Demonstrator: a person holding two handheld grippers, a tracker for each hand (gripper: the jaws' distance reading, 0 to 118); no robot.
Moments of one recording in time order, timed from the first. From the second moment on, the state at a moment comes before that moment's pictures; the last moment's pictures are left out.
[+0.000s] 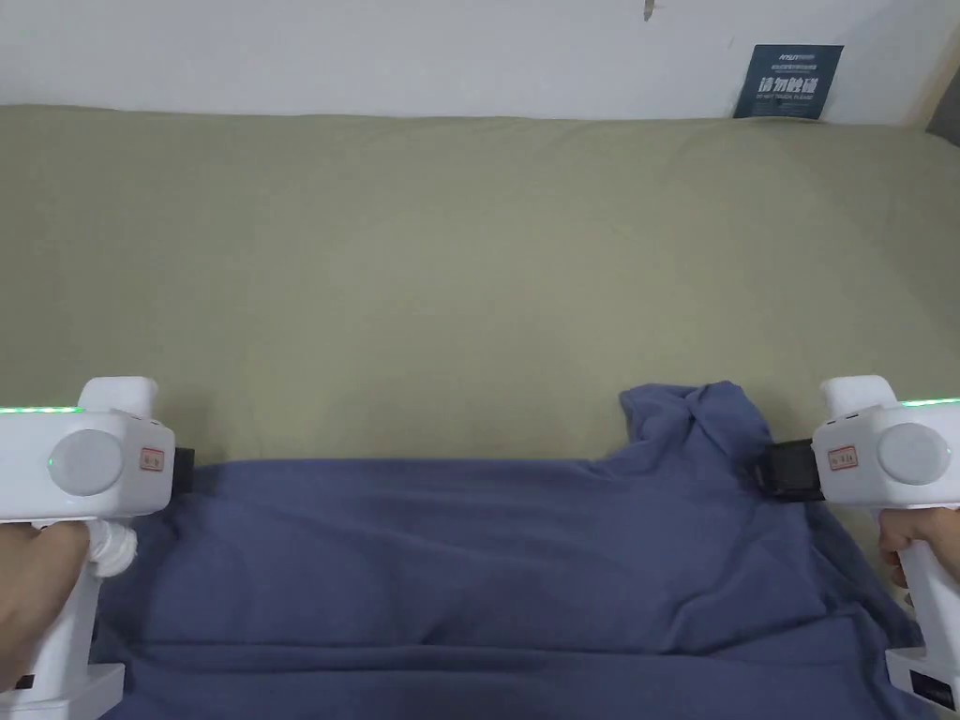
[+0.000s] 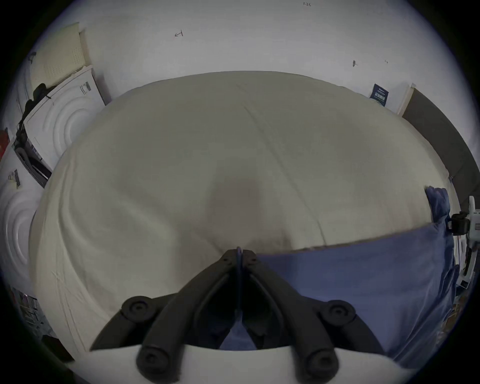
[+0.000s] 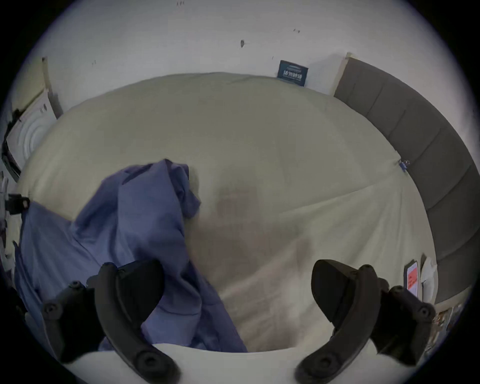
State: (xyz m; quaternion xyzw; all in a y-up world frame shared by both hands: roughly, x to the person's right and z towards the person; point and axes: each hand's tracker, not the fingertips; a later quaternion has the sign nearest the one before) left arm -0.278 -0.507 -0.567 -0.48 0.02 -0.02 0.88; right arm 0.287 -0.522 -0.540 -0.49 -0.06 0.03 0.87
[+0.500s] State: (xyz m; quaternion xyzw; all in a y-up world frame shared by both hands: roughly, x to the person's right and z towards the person) left arm -0.303 -0.425 -0.478 -0.41 0.00 -0.01 0.91; right arm 0.289 -0.427 -0.438 -0.39 -0.02 -0.03 0.92
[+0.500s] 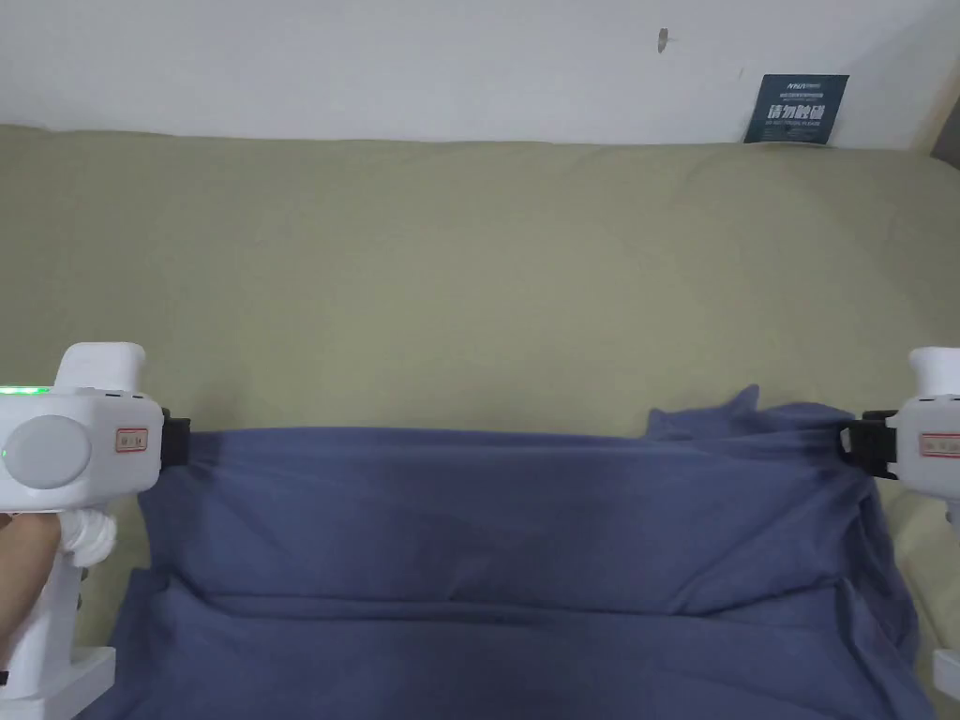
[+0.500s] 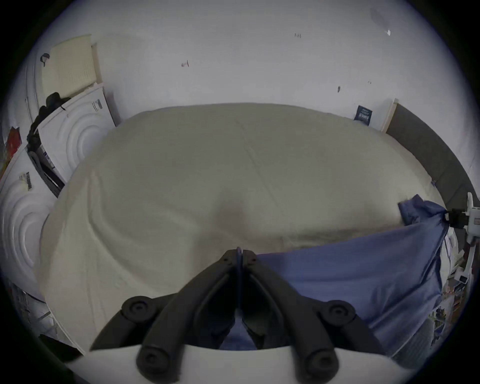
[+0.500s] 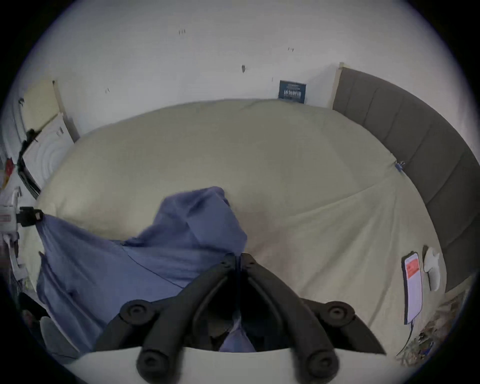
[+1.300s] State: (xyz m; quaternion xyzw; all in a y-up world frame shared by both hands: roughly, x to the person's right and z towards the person) left arm -0.337 -0.486 -0.297 -0.42 -0.01 0.03 0.91; right arm 0.263 -0.492 -0.252 -0.42 -0.02 -0.06 0.91
